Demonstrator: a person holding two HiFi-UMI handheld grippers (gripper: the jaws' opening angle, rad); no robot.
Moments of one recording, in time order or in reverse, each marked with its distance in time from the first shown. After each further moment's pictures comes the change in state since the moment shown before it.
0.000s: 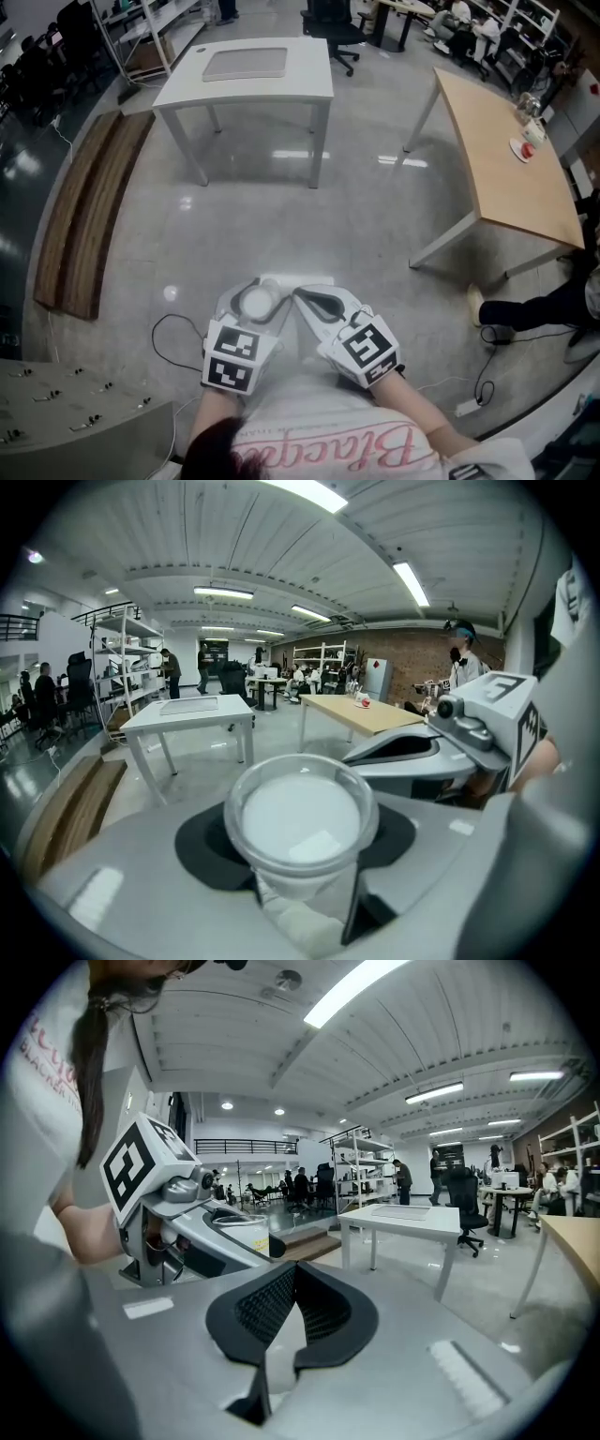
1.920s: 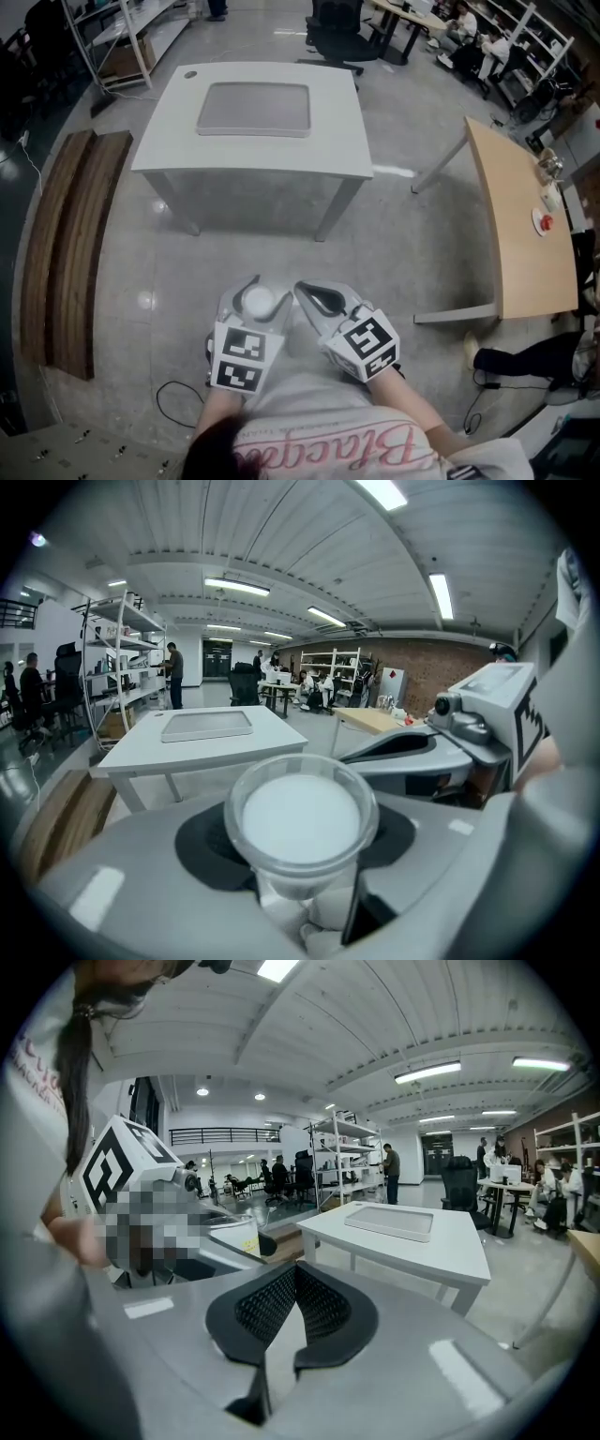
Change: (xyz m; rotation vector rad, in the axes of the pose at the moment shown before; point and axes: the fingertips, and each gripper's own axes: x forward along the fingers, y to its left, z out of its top) left arm 0.171 0.248 0.142 -0.028 -0.034 -0.021; right arm 0.237 -0.215 0.112 0.043 0.073 -0.085
